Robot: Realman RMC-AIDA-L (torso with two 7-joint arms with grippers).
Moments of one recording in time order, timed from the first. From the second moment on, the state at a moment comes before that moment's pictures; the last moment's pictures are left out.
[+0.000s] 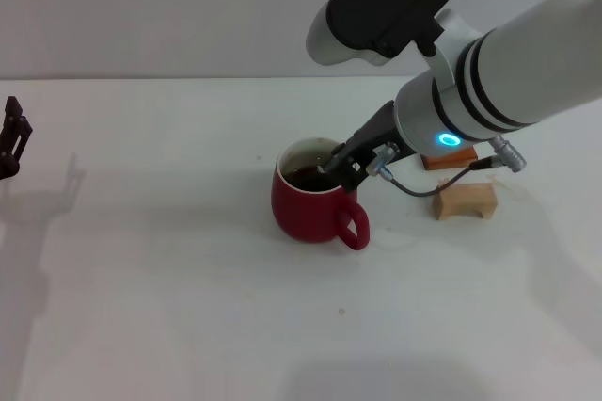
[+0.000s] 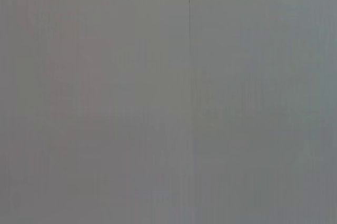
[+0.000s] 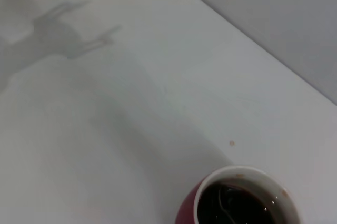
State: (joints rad) left arm -0.31 -2.07 -1.03 -0.26 2.28 1.21 0.00; right arm 0.76 2.08 1.38 1.44 -2.62 1.27 -0.24
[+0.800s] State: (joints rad) left arm -0.32 -2.07 -1.03 -0.26 2.28 1.20 0.00; right arm 0.77 2.07 1.41 1.40 -2.66 1.25 -0.24
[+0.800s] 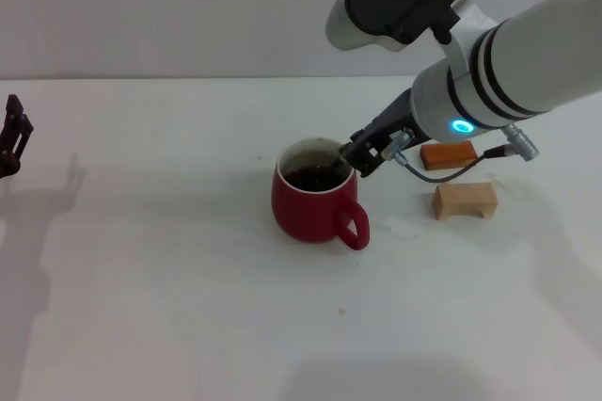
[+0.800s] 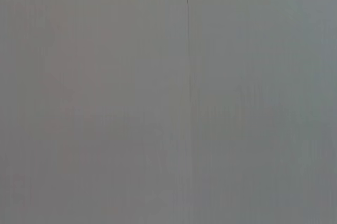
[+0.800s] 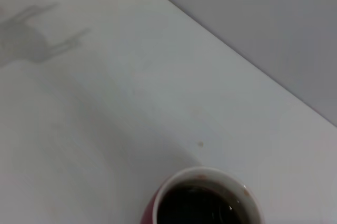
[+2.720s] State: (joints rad) left arm -0.32 -2.07 -1.02 -0.26 2.28 1.20 0.00; right arm 0.74 2.08 1.37 1.47 -2.65 1.13 -0.24
